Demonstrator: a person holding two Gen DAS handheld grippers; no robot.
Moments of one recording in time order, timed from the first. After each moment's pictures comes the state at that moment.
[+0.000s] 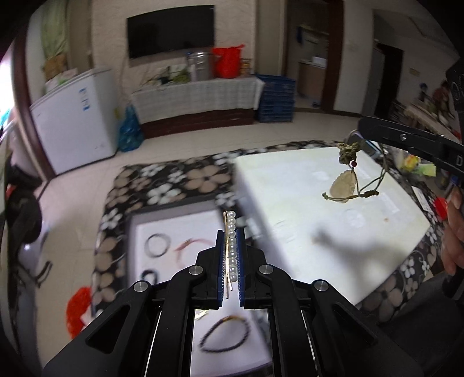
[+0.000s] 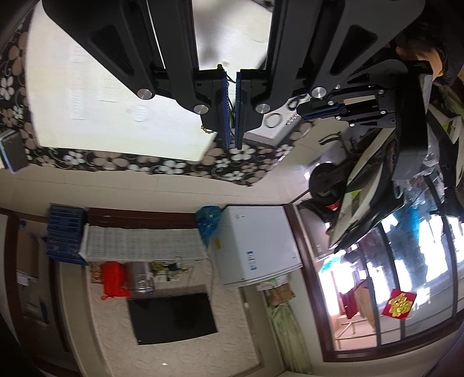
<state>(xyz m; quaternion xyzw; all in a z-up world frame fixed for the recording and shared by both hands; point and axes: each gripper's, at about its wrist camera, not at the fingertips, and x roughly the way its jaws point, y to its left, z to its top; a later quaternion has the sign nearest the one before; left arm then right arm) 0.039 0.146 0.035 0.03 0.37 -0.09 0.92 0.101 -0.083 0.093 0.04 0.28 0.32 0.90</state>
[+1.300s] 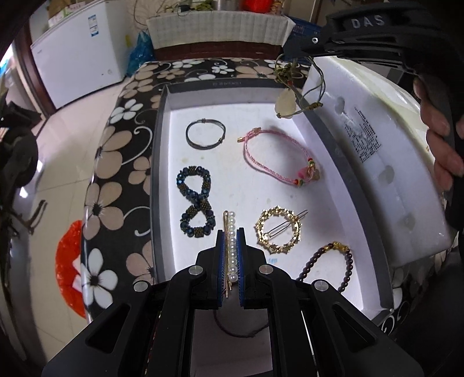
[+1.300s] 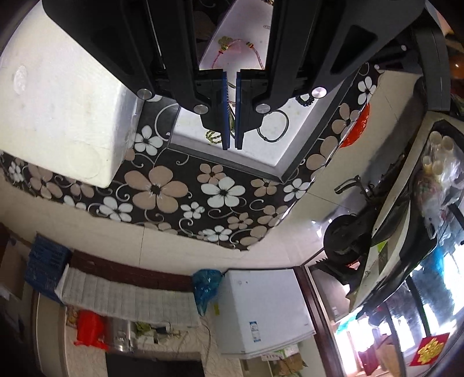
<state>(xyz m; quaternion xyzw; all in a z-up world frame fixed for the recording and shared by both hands) 0.058 0.234 -0.088 0.01 0.52 -0.07 0.85 0.209 0.061 -0.006 -0.02 0.44 0.28 0.85</state>
